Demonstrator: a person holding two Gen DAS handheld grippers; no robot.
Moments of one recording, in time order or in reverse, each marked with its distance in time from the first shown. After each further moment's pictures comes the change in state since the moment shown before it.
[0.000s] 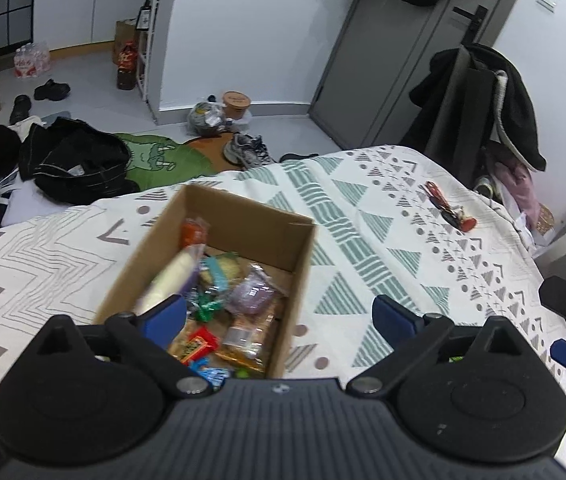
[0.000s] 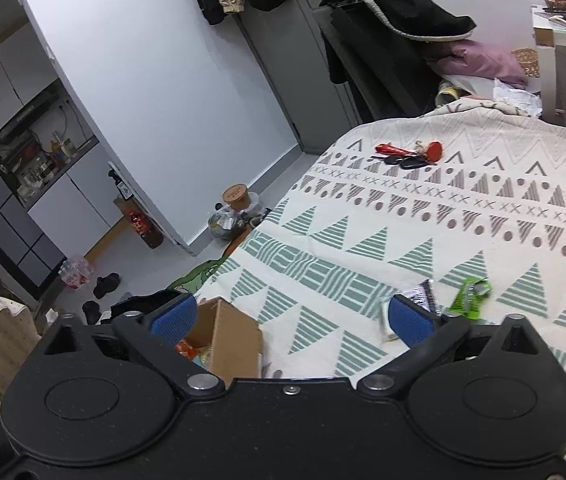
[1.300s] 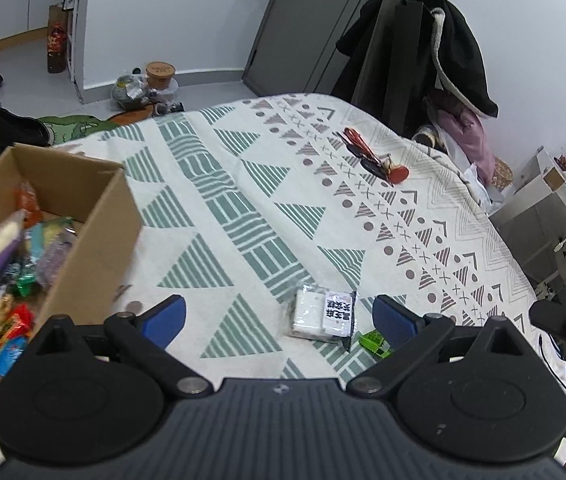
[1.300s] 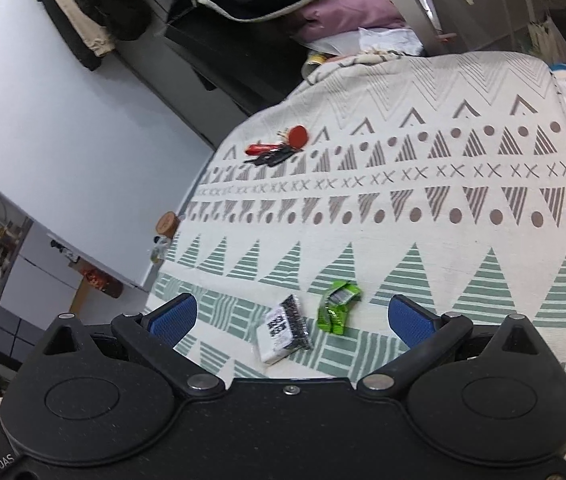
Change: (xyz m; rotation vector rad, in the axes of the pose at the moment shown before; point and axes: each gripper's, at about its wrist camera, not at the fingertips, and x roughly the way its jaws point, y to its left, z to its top) left arm 0.081 -0.130 -0.033 0.064 0.087 -0.121; right arm 0.009 -0.160 0.017 0.329 0.041 -0.108
